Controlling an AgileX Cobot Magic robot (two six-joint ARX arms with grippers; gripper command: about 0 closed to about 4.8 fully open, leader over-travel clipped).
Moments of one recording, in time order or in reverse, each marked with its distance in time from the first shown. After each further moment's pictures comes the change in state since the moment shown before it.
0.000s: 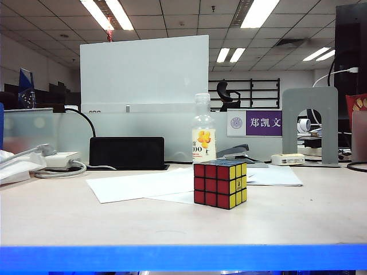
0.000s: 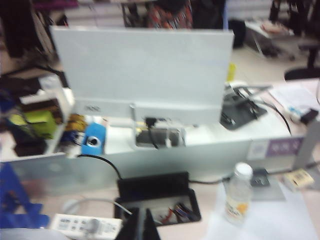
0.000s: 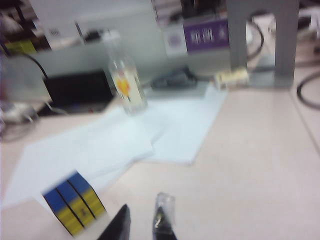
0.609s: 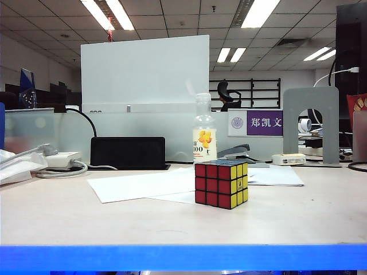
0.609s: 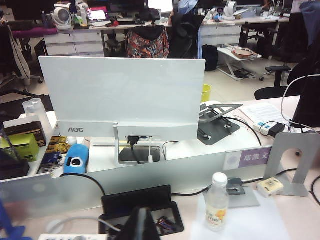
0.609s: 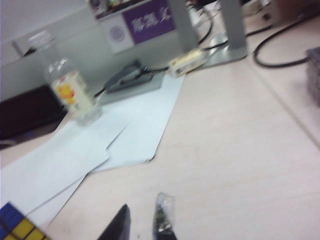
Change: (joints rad) left arm -0.002 -0.080 0.001 0.000 0.094 0.025; right arm -0.002 0.002 -0.330 0.362 0.191 0.161
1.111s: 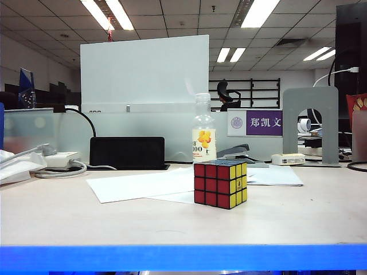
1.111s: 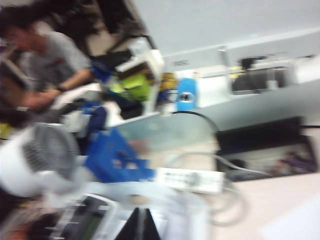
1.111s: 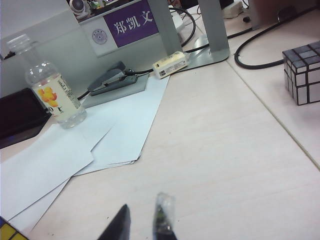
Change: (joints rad) left arm -0.001 0.055 -0.243 -0.002 -0.386 0.165; right arm 0.000 0.000 0.000 -0.018 0.043 0.000
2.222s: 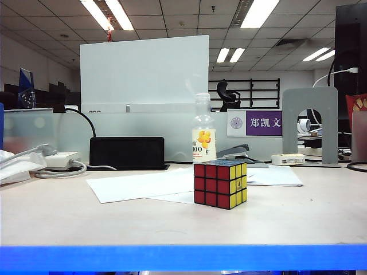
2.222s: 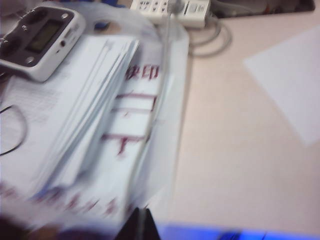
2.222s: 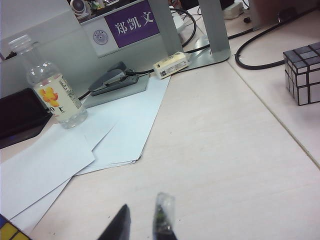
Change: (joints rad) left arm -0.033 -1.072 -1.577 0.130 0.083 -0.445; right arm 0.002 0.000 0.000 0.000 0.000 0.000
